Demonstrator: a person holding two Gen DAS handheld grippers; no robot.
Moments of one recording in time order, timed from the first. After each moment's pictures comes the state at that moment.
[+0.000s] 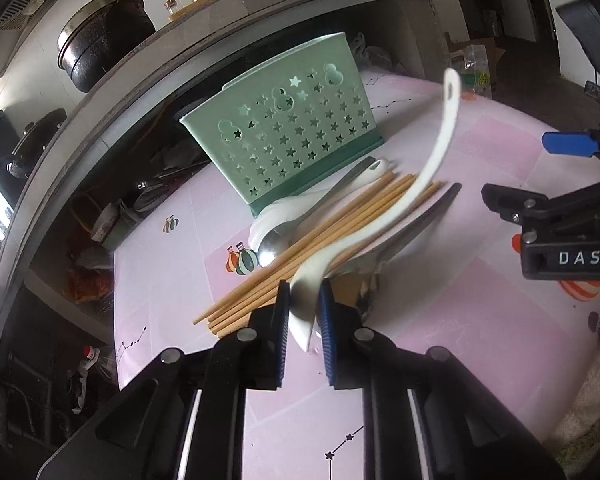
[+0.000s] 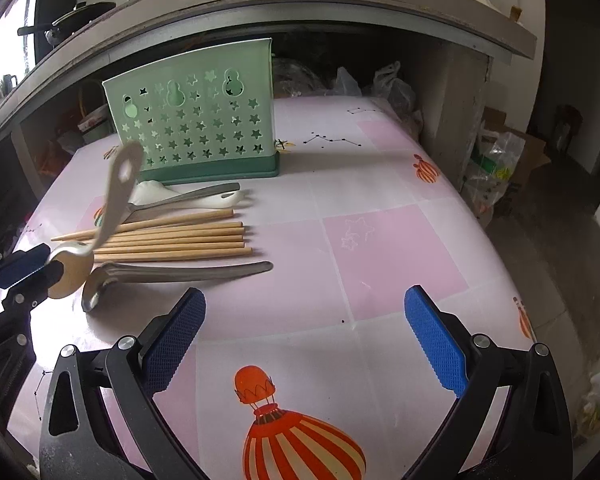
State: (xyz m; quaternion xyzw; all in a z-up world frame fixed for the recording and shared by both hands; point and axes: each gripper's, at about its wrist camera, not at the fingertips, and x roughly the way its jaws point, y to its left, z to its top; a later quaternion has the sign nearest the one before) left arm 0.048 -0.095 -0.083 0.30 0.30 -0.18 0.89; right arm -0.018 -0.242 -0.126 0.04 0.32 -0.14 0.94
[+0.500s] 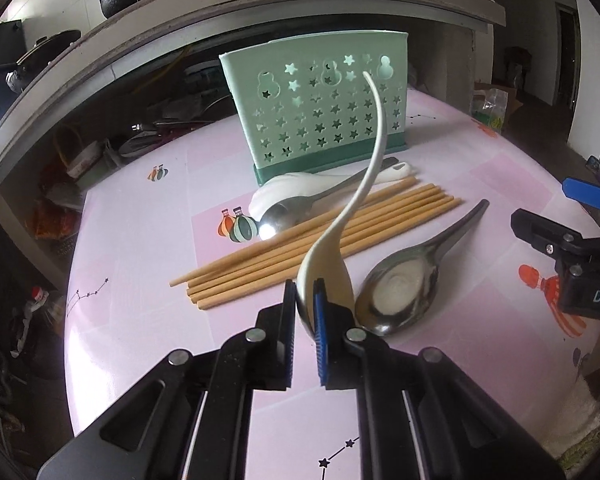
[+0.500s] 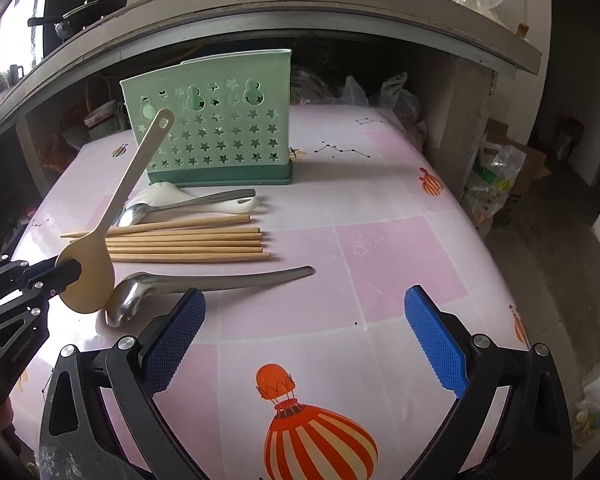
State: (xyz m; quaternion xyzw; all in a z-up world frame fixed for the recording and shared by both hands) left arm 0.068 -0.066 -0.098 0.17 0.35 -0.20 0.90; right arm -0.022 -0.225 -0.115 0.02 0.32 -0.14 0.94
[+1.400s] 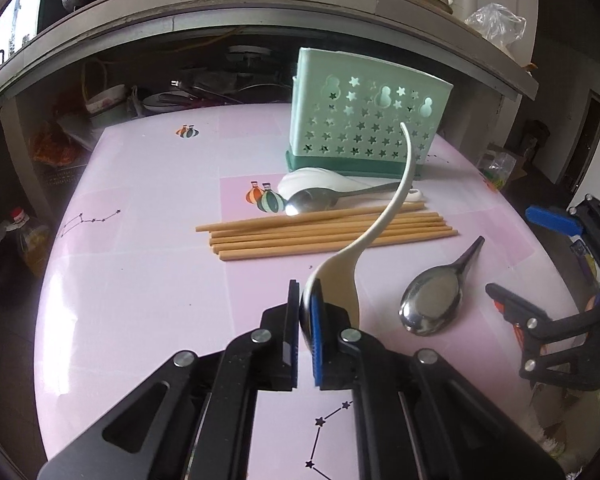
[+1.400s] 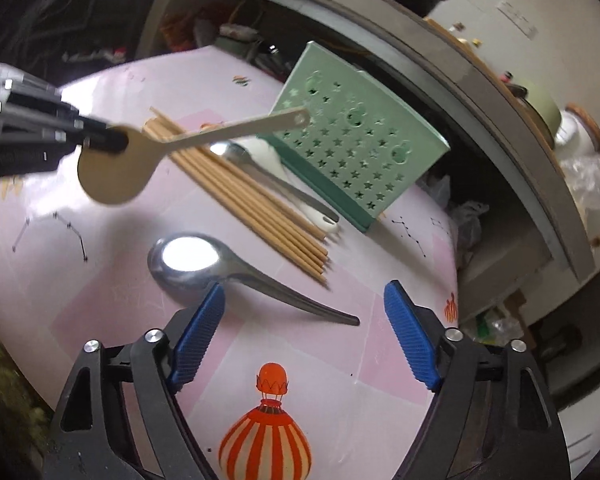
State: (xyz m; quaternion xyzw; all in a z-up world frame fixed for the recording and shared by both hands) left arm 0.054 -0.014 -0.093 0.02 0.37 -0.18 0.91; right arm -0.021 -0.163 -0.125 -0.33 0.31 0.00 0.89
